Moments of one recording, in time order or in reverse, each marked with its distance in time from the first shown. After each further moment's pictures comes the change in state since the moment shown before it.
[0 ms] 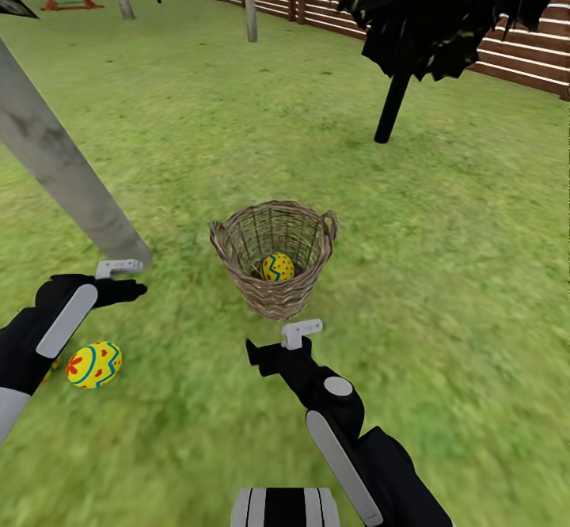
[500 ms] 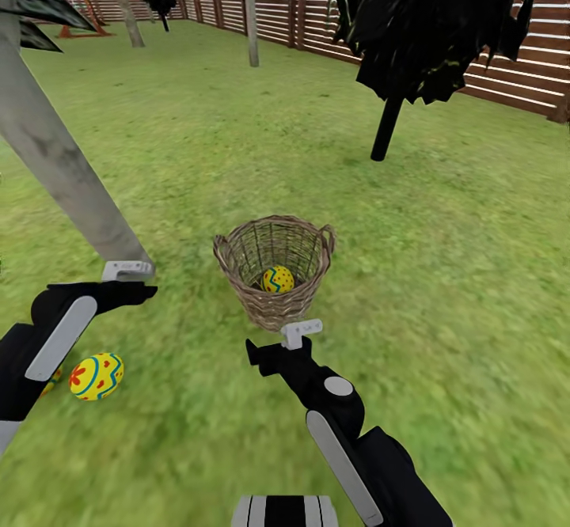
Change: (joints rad) left arm 0.099 0.001 0.012 -0.226 0.003 0.028 0.000; right arm 0.000 -0.001 0.000 0.000 -0.001 0.000 0.002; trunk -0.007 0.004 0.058
